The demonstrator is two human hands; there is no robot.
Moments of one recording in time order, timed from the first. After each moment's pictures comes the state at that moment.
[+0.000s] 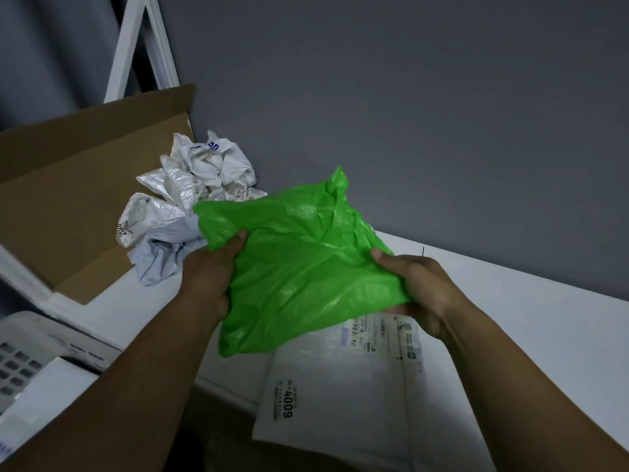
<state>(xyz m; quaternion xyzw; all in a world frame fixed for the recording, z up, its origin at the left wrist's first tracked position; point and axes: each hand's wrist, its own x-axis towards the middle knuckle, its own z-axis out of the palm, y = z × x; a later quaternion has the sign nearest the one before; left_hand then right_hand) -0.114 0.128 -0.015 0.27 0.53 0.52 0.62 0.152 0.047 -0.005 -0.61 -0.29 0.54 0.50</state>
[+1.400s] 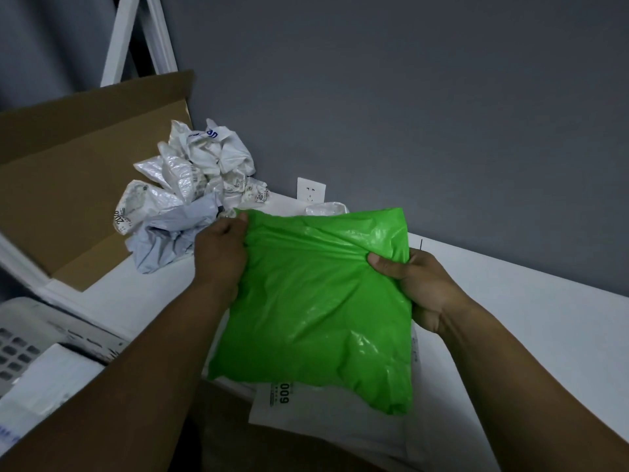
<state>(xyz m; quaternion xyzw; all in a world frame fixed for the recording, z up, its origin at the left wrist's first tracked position) -0.101 0.135 -0.028 0.40 0.55 0.56 0.48 0.153 0.039 -0.011 -0.57 -0.31 0.57 0.51</state>
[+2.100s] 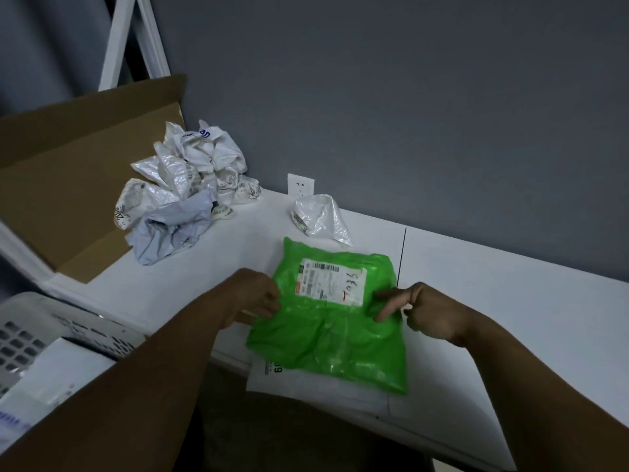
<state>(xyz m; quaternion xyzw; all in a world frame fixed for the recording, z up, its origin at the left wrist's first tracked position) -0.094 0.082 -0.051 0.49 0.63 0.11 0.59 0.201 -0.022 -0.044 -0.63 -0.56 0.50 0.21</state>
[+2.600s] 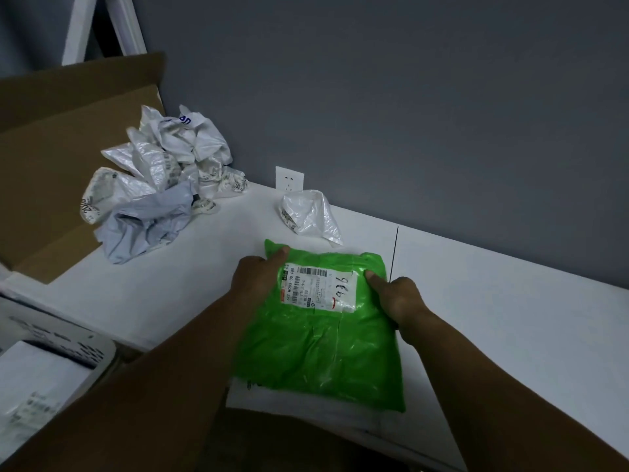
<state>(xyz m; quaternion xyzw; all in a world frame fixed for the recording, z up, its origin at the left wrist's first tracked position) -0.046 0.116 -0.088 0.48 0.64 0.31 0.52 0.179 0.029 -0.084 -0.79 -0.26 0.42 0.38</state>
